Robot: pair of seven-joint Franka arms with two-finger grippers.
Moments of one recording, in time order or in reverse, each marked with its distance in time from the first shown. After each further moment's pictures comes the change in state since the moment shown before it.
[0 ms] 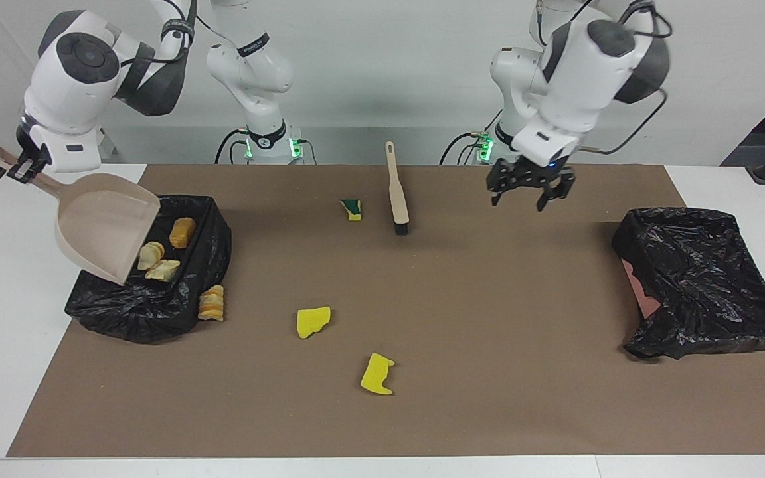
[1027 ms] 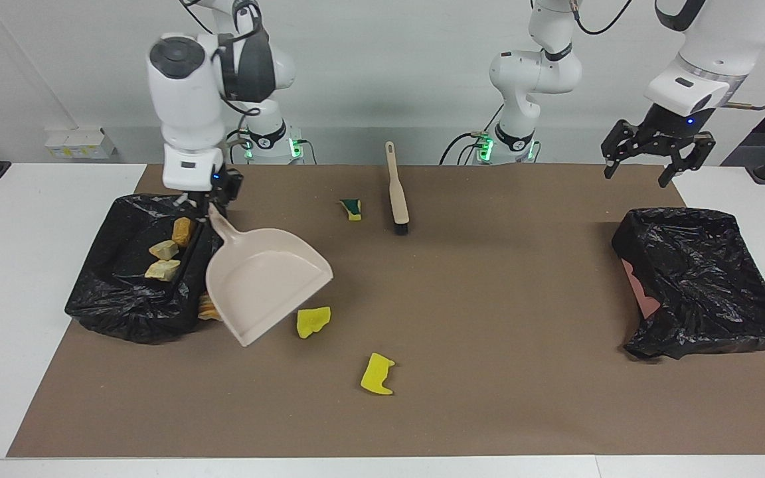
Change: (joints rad) left arm 0.232 0.019 0.001 0.205 0.055 -0.174 0.340; right arm 0.289 0.079 0.045 -0.011 0.596 0.032 0.981
